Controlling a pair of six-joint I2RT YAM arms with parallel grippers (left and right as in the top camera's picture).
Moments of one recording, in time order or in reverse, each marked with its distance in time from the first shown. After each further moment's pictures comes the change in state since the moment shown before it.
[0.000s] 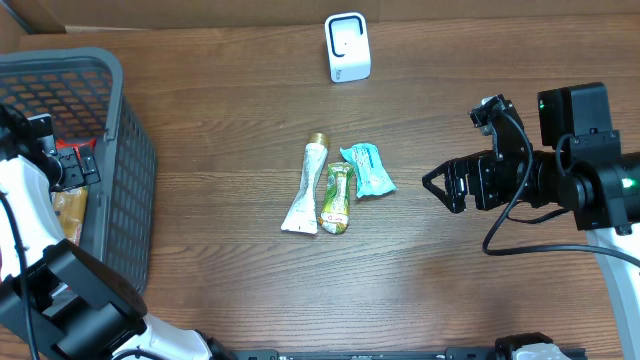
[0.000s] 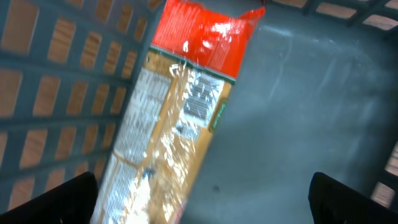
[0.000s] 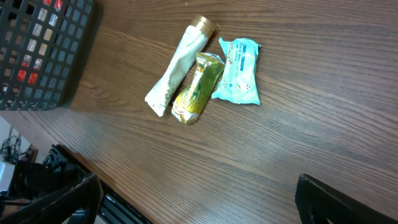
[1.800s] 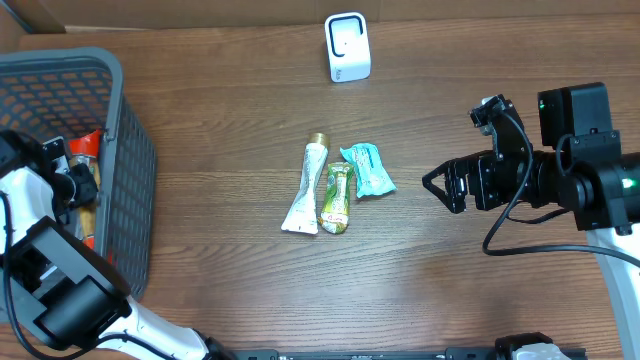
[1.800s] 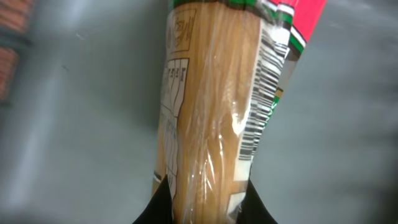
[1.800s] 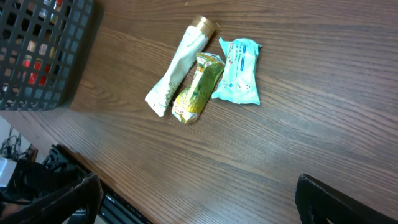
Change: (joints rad) left arm 0.044 0.123 -0.069 0.059 0.154 -0.092; right arm 0.000 0.000 0.000 -0.001 0.000 0.000
